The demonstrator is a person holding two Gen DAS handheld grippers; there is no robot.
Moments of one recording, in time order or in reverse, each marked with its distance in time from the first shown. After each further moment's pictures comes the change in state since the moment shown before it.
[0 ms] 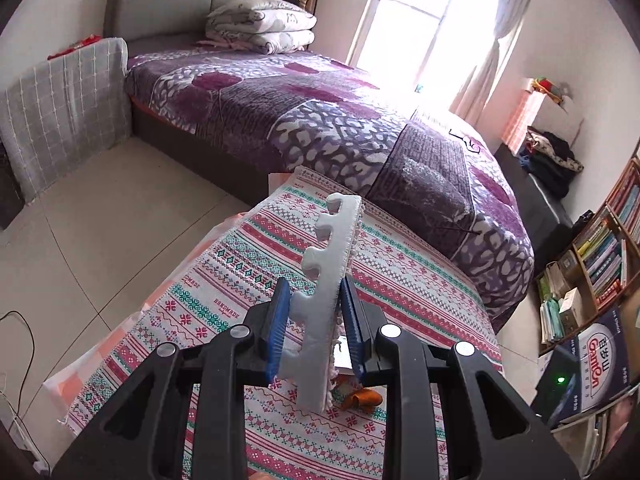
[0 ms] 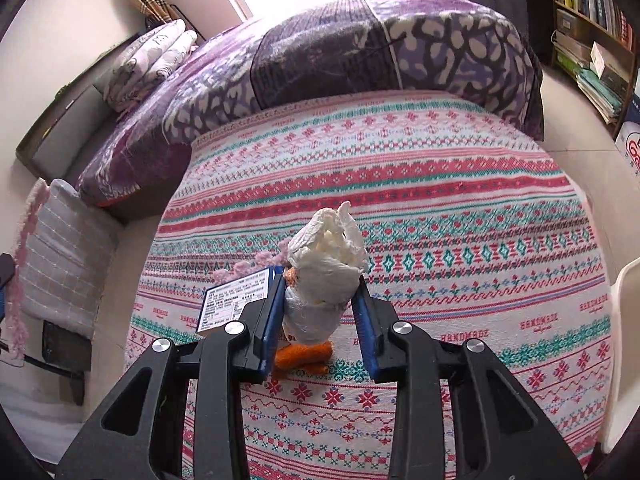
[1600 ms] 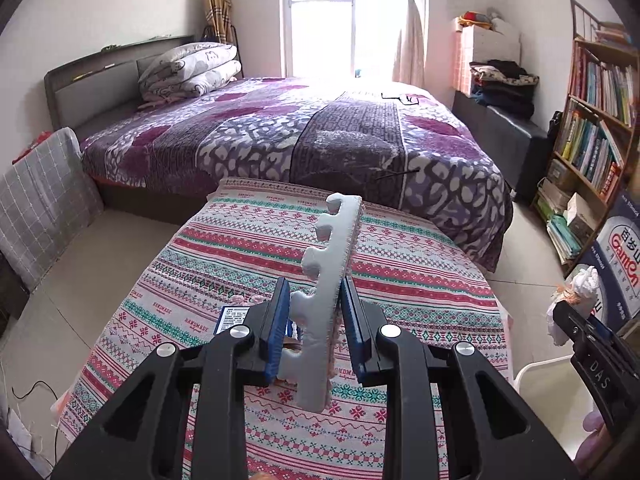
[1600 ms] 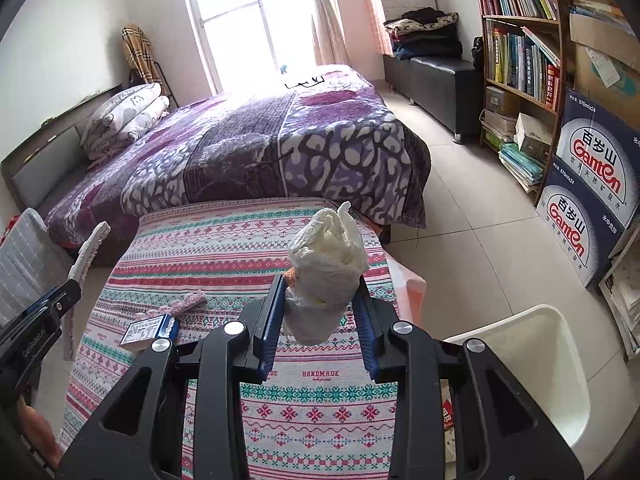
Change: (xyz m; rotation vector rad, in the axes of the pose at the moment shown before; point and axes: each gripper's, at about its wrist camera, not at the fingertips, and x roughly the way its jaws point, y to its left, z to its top) left arm 0.000 -0.152 -0.093 0.338 -0.062 0.022; right arm -0.127 -0.135 0.009 -0.041 -0.266 -0.182
